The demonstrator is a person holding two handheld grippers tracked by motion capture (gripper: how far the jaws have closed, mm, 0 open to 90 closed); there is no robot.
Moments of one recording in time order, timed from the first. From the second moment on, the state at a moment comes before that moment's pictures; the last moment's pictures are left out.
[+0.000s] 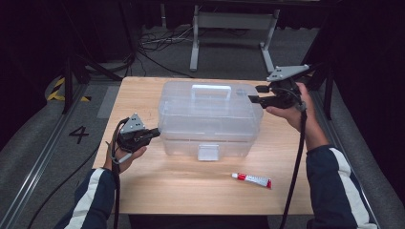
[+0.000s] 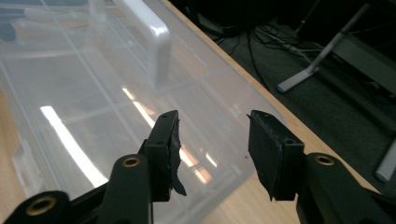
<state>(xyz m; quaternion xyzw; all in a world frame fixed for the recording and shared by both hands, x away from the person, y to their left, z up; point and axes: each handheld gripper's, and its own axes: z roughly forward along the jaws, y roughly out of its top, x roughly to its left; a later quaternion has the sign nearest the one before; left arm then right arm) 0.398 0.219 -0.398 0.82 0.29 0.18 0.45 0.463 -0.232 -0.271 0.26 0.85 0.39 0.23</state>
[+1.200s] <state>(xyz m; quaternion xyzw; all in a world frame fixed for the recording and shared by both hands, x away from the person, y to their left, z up) 0.403 0.214 -0.387 0.82 0.29 0.20 0.45 0.423 -0.268 -0.377 0.25 0.84 0.42 0.24</state>
